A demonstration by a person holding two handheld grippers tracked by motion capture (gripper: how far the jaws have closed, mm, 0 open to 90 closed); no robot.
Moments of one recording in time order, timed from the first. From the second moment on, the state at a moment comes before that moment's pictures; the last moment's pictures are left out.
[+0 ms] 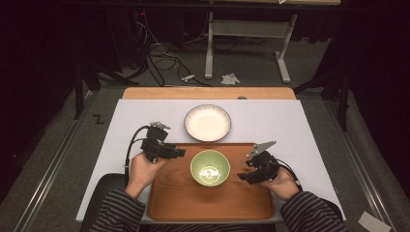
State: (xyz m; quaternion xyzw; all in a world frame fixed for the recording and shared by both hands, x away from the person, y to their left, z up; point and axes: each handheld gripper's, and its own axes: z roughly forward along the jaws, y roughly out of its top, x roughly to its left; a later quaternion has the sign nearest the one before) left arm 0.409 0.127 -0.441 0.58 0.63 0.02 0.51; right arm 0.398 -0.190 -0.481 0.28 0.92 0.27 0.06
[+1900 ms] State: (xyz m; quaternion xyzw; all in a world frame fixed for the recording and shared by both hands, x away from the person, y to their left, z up) left arm 0.413 0.123 -0.490 0.61 0.66 0.06 0.44; right arm 0.397 -0.191 -0.479 0.28 0.92 0.27 0.06
